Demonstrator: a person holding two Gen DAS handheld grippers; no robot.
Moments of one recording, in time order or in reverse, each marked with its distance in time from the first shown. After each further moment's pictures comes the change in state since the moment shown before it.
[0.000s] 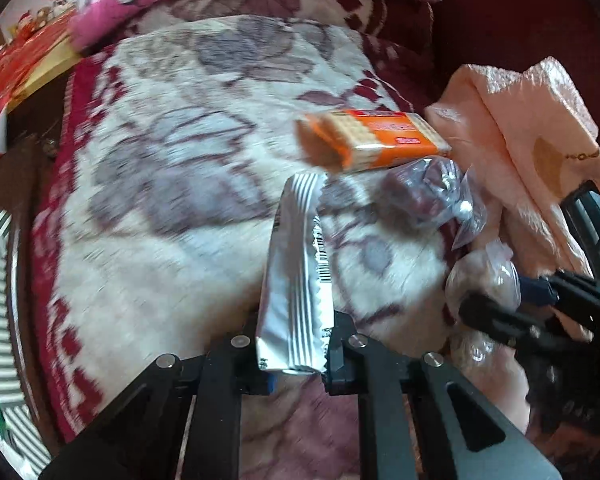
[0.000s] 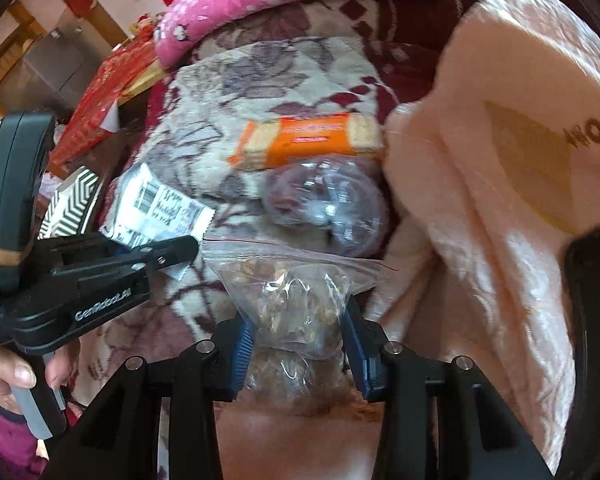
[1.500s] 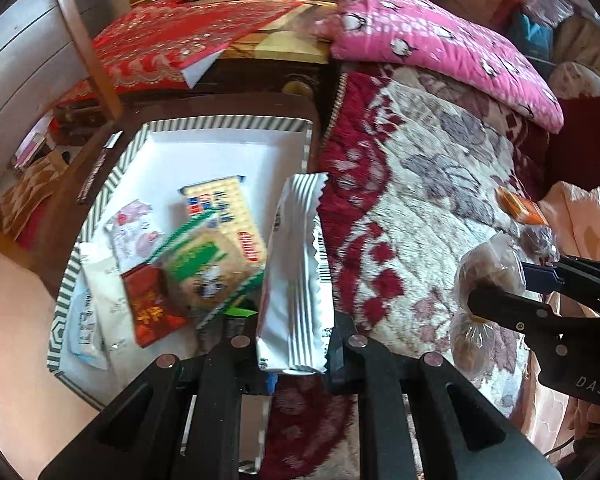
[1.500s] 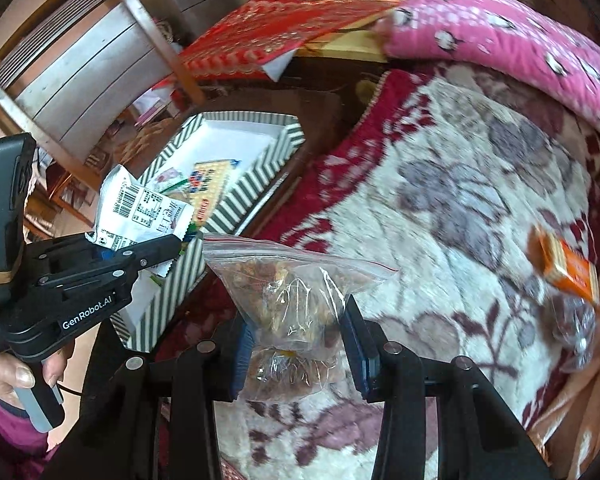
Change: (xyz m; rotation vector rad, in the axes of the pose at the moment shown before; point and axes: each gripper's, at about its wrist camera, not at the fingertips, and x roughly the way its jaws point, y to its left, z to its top) left arm -0.141 0.191 -0.118 -0.350 -0.192 0.230; right arm 0.019 0.245 0.009 -0.428 0.038 0.171
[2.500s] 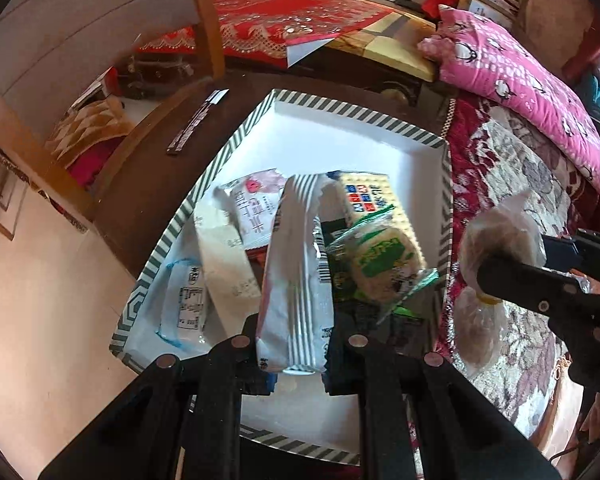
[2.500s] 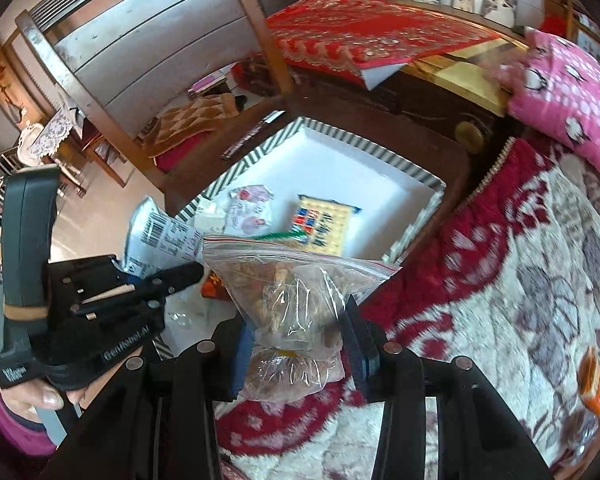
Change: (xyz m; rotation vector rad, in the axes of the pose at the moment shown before) left arm 0.000 0.112 -0.012 -0.211 0.021 0.093; right arm 0.053 0.114 0.072 -0.216 0.051 0.097
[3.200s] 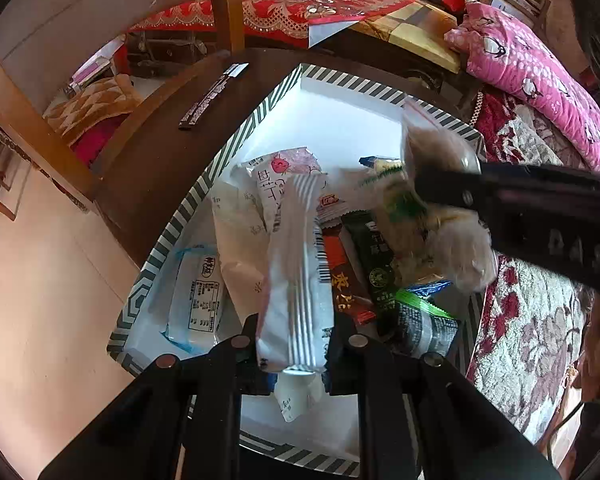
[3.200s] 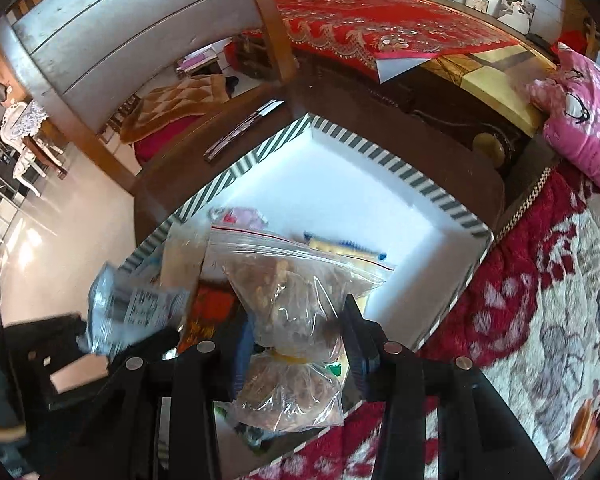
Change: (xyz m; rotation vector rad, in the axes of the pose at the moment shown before) left arm 0.027 0.020 0.001 -0.045 0.057 0.016; right arm 0.071 0.008 0.056 -0.028 0.059 -0.086
